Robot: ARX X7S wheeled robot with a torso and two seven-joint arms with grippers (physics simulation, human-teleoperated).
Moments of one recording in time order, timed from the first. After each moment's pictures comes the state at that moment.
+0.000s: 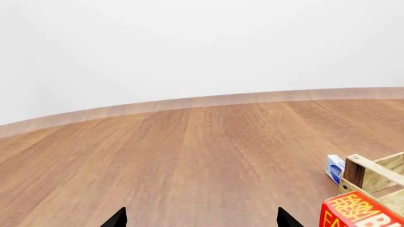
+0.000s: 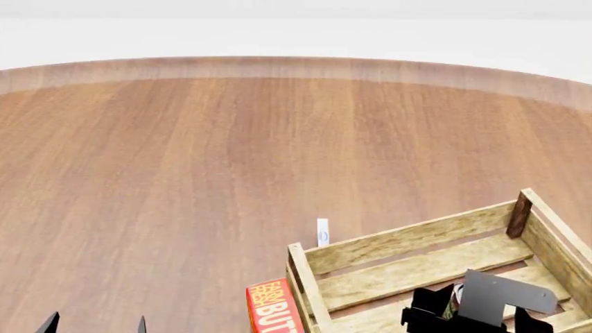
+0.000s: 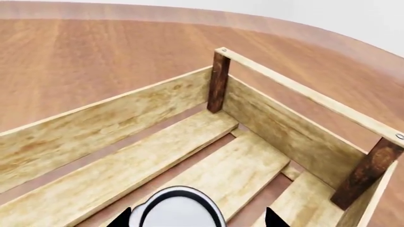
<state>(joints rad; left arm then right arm) -0.06 -0.32 0.43 0.00 -0.23 0.07 -0.44 0.75 0.18 -0.21 1.21 0.31 -0.13 0.30</state>
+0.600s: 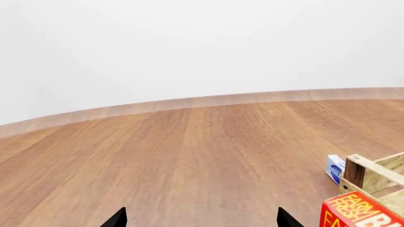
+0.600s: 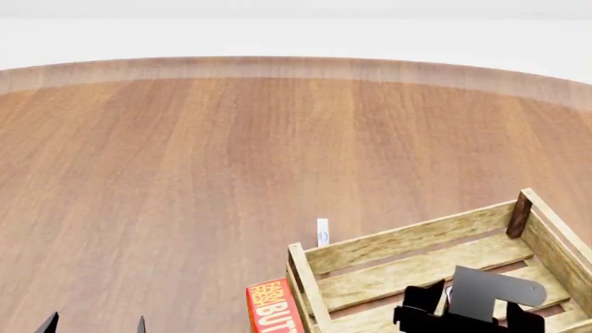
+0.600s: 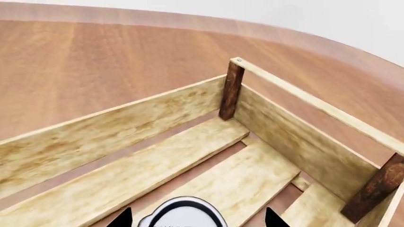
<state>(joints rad) -0.06 -0.33 0.43 0.00 -0.24 0.07 -0.45 0.72 0.18 -0.24 1.12 0.29 -0.08 0.31</state>
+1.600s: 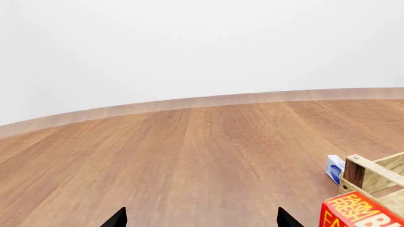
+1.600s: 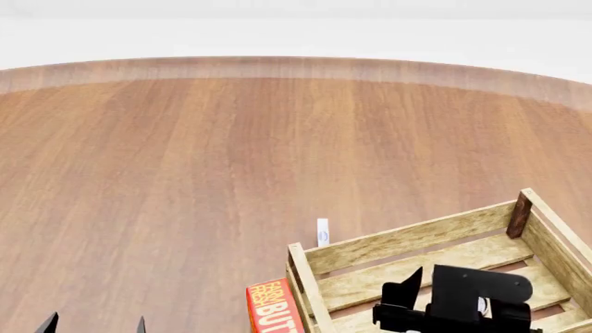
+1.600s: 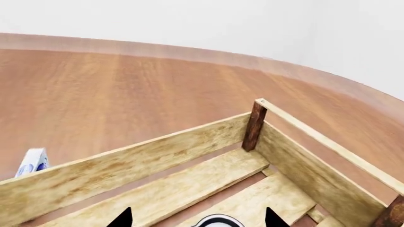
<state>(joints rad) -0.06 -0.34 0.44 0.00 -0.24 0.07 -0.46 0.52 0.25 -0.29 0.57 0.31 0.13 0.37</state>
